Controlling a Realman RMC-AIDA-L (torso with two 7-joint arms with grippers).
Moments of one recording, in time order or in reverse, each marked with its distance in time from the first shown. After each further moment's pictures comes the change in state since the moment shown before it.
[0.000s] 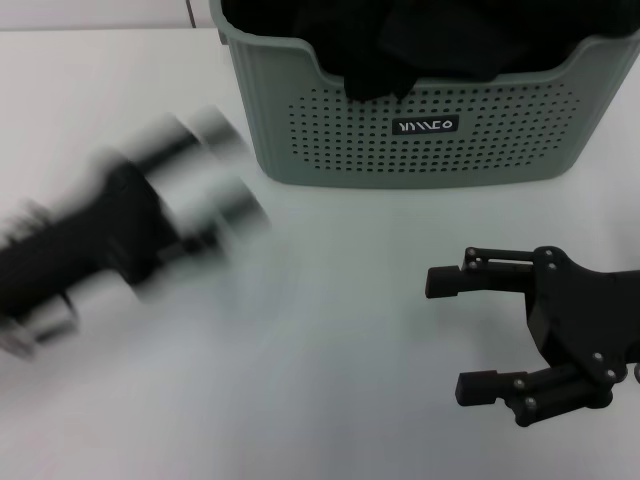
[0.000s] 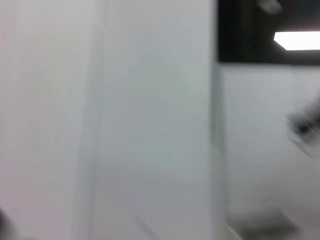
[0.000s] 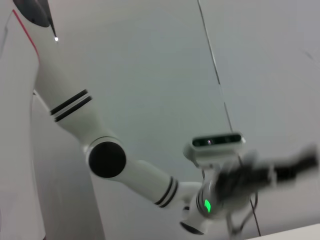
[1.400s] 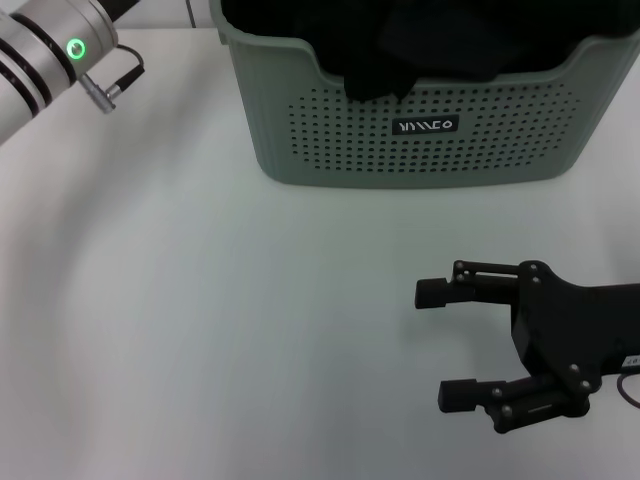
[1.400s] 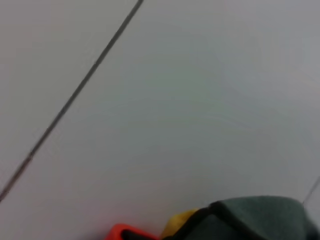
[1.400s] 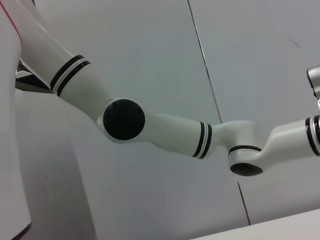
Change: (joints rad) left arm -0.356 -0.057 -0.195 0.096 0.003 -0.962 -0.548; right arm -0.008 0.005 -0.038 0.040 0.004 0.052 -0.046
